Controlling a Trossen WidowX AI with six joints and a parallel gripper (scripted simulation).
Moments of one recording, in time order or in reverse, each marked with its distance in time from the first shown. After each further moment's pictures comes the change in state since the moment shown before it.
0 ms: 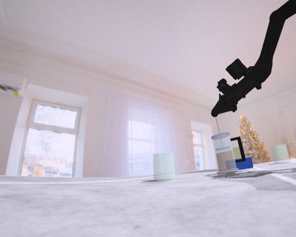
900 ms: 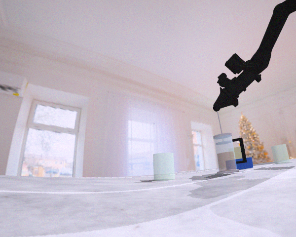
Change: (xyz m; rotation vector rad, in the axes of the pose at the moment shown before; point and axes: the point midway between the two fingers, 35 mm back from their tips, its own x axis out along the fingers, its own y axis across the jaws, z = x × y) arm -0.021 0.001 0.018 0.032 0.049 0.010
